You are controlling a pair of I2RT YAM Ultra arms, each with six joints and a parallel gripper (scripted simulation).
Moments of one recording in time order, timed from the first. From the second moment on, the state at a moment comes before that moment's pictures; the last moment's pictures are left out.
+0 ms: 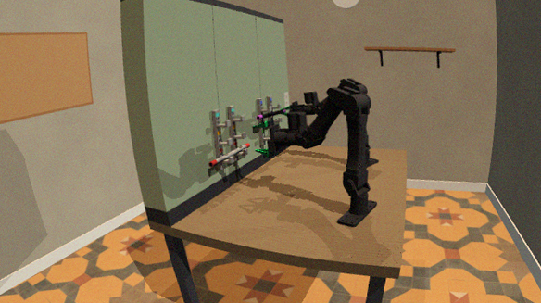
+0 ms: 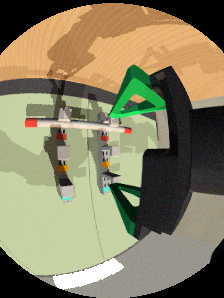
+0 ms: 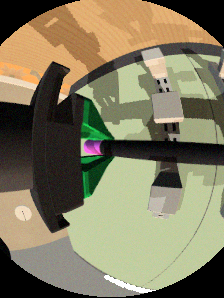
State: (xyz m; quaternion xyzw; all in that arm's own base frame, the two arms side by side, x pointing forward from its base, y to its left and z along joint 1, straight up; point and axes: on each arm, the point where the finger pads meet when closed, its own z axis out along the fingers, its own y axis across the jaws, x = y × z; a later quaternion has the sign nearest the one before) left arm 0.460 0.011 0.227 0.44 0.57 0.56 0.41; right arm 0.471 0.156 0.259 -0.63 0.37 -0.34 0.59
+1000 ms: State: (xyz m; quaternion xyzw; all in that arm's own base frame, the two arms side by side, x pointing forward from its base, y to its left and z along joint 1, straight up) left arm 0.460 0.011 0.227 0.44 0.57 0.56 0.41; right arm 0.476 0.165 0.255 -0.63 0.37 -0.34 0.59
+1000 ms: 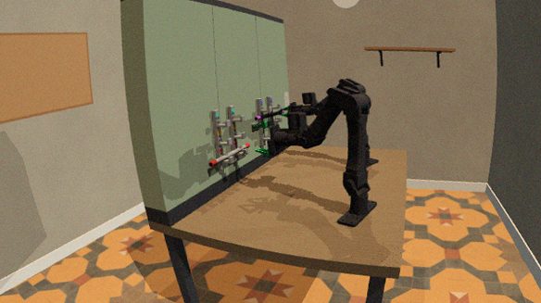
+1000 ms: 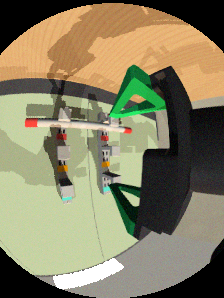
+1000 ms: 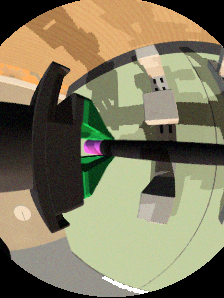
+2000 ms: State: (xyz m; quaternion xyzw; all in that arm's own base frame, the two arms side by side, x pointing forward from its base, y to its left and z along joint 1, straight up) left arm 0.460 0.011 0.227 0.44 0.57 0.56 0.41; right arm 0.480 0.166 0.256 -0.63 0.36 -0.35 0.59
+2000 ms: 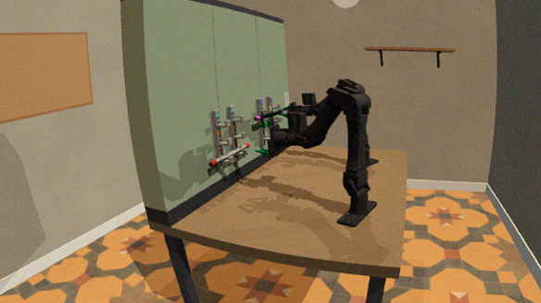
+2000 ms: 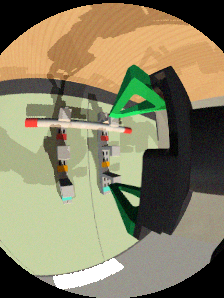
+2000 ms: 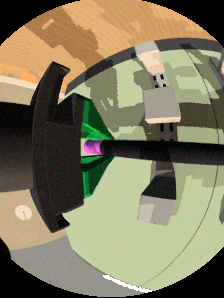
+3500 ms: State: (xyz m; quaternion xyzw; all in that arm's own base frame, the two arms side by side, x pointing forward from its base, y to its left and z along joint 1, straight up) left arm 0.460 0.011 0.227 0.44 0.57 0.56 0.41; right arm 0.480 0.166 0.241 -0.63 0.36 -0.35 0.60
